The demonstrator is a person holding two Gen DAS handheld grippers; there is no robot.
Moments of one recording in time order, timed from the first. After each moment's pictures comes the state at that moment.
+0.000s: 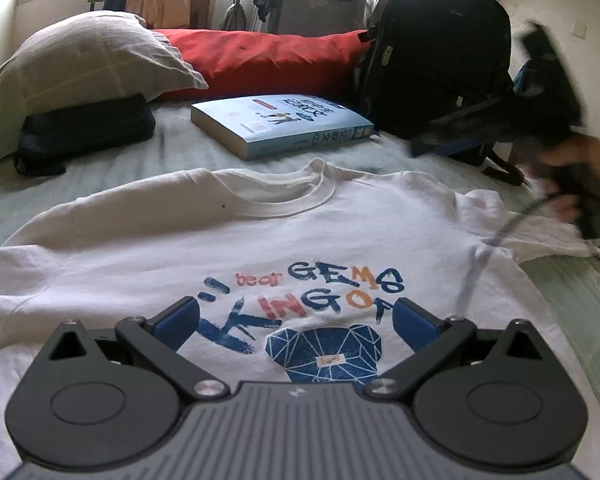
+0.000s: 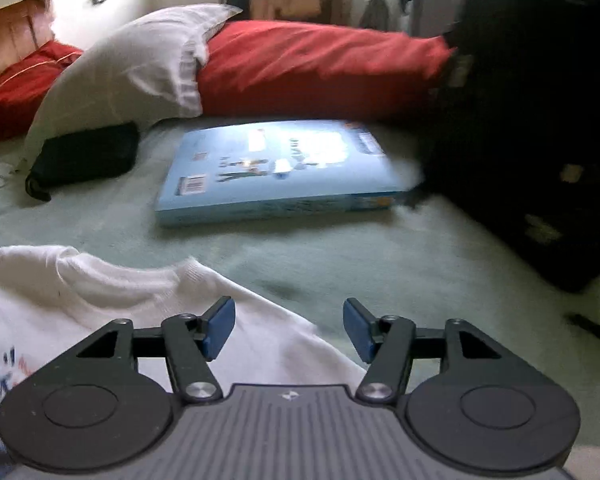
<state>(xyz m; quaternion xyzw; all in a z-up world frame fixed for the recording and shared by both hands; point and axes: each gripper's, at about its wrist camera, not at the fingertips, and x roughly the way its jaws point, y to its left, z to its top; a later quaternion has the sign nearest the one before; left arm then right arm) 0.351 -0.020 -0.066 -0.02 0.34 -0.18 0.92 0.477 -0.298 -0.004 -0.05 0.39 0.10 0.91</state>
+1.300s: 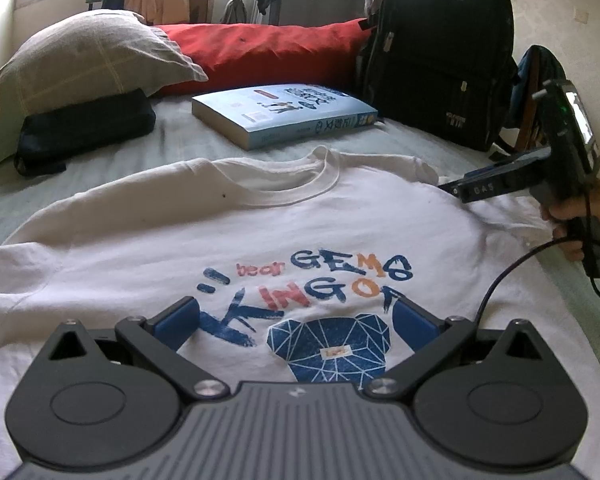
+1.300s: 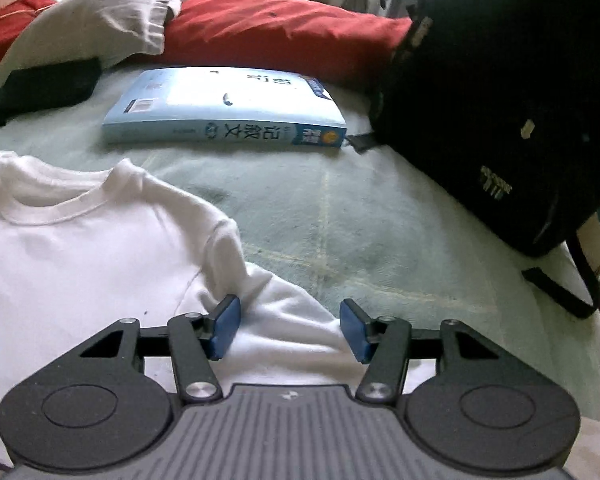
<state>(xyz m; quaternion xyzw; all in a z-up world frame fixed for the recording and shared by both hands) 0.354 -0.026 -0.073 0.00 0.35 -0.17 0.92 0.461 -0.302 -0.067 -0.13 0.38 0.06 0.91</state>
